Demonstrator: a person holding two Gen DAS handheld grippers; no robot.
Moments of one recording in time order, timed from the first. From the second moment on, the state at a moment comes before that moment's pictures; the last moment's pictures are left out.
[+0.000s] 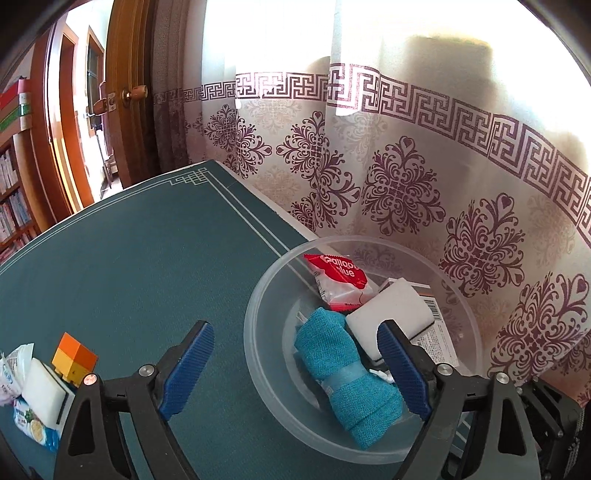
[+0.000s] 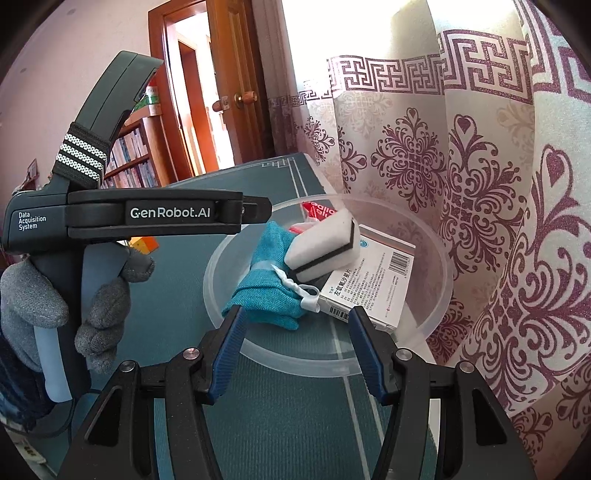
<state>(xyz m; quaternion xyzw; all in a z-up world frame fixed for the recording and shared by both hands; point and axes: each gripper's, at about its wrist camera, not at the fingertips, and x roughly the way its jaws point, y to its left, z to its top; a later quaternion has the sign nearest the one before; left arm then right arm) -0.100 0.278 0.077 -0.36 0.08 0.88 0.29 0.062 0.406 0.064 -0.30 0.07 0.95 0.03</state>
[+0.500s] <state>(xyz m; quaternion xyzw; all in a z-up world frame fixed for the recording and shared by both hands) -0.094 0.231 0.069 -0.37 0.06 0.90 0.24 0.061 0.396 0.065 -0.30 0.06 0.95 0.02</state>
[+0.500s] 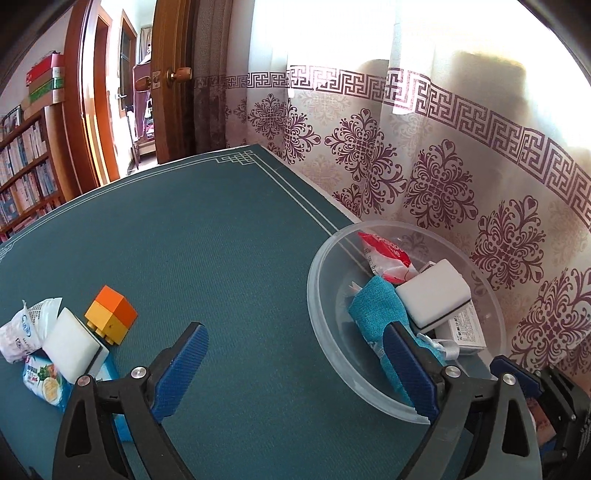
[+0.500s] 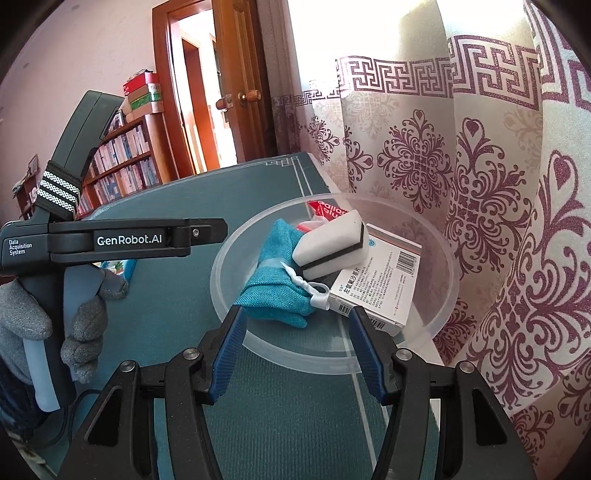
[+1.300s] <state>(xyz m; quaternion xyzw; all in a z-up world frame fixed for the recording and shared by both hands) -0.088 0.093 0.070 -0.37 0.01 0.92 0.13 0.021 0.313 0.065 -0.33 0.03 0.94 -0.09</state>
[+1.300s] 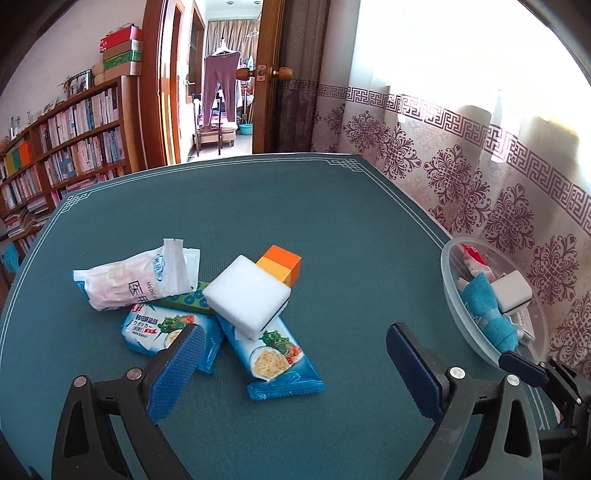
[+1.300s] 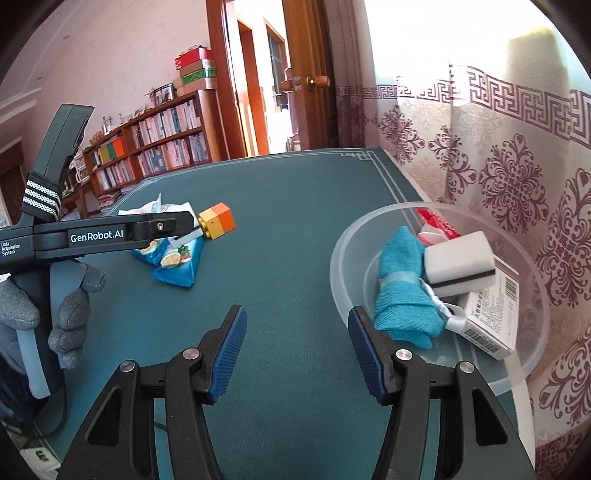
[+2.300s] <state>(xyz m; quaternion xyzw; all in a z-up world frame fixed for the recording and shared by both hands) -0.095 -0.010 0.055 -0.37 -0.05 0.93 0.03 -0.084 0.202 0.046 -0.39 0.05 0.89 -0.21</state>
